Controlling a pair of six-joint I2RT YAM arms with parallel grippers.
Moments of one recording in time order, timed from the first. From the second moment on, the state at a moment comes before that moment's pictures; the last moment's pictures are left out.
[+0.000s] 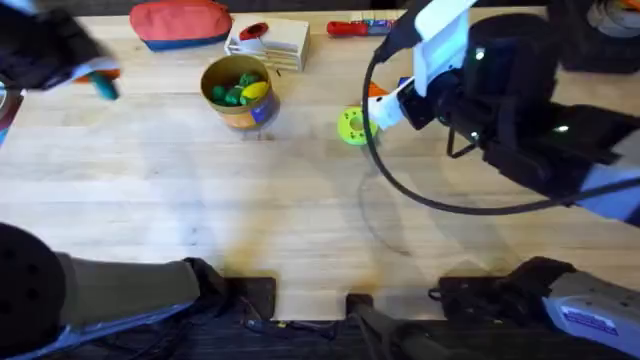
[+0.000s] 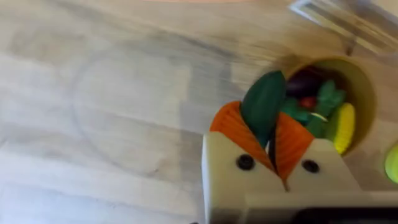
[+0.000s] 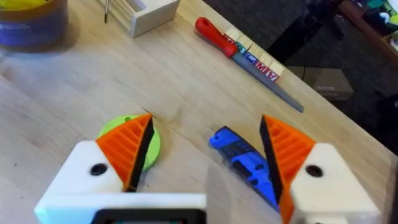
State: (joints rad) left arm 0.48 1.52 1.42 -0.94 0.05 -0.09; right arm 0.53 1.19 0.68 0.04 0.20 -0.32
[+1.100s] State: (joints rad) left arm 0.01 1.73 1.42 -0.87 0.10 0.13; right arm 0.53 0.90 0.72 -0.32 0.20 -0.24
